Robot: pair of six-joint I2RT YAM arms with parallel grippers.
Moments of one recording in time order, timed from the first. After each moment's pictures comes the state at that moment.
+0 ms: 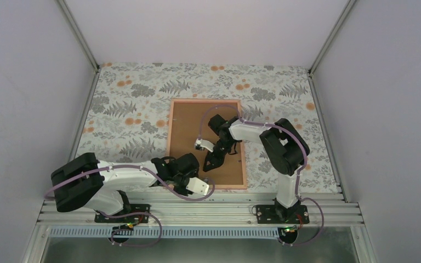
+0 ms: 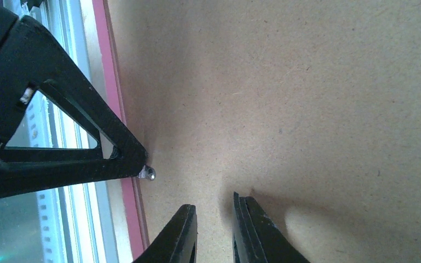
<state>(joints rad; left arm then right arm) -1.11 1.39 0.58 -0.29 0.16 0.75 0.70 1.94 1.14 -0.77 -0.73 -0.52</state>
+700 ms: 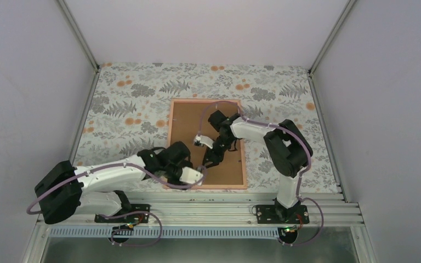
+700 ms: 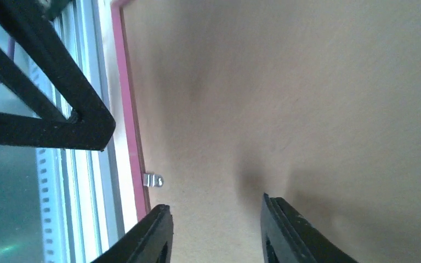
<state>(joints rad) -1.01 1.24 0.62 -0.49 0.24 0.75 0.70 1.91 1.16 -0.79 -0.74 -0.53</state>
